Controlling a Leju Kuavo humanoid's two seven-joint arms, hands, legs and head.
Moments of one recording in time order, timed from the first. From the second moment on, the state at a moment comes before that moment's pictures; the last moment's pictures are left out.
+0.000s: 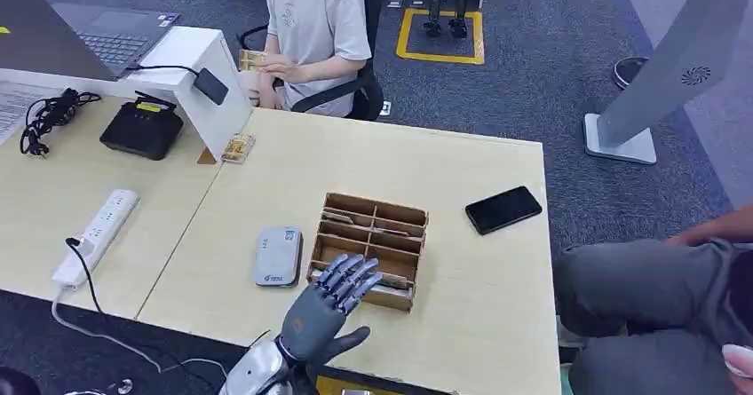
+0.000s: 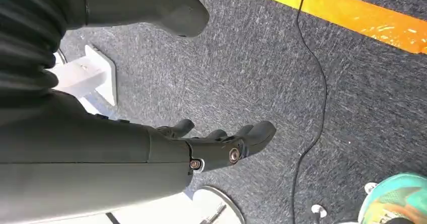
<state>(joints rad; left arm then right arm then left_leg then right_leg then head) 0.04 -0.21 -0.18 -1.30 -1.29 0.69 -0.69 -0.06 0.17 -0.77 -0.20 1.55 -0.29 -0.01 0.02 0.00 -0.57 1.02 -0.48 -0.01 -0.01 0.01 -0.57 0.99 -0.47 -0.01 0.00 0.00</state>
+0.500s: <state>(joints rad) 0.01 -0.26 -0.04 -1.23 -1.31 0.69 -0.69 -0.06 0.17 -0.77 -0.20 1.55 -0.29 -0.01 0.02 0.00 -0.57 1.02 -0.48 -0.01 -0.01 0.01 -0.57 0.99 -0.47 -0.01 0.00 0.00</state>
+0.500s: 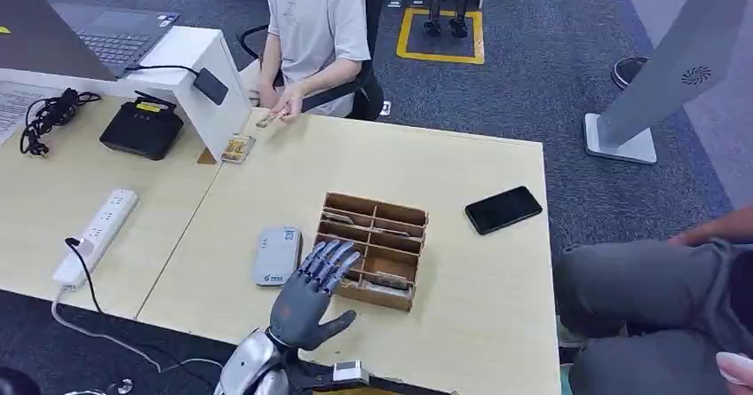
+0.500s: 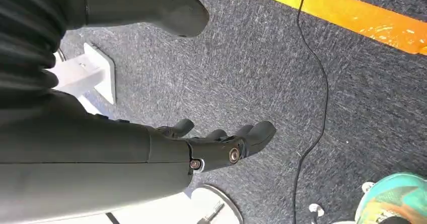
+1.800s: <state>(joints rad) -0.02 -0.27 0.06 -1.15 -1.36 0.69 -0.67 -0.06 0.17 -0.78 -0.20 1.57 -0.28 -0.01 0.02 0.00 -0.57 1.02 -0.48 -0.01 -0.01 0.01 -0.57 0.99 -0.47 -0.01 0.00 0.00</state>
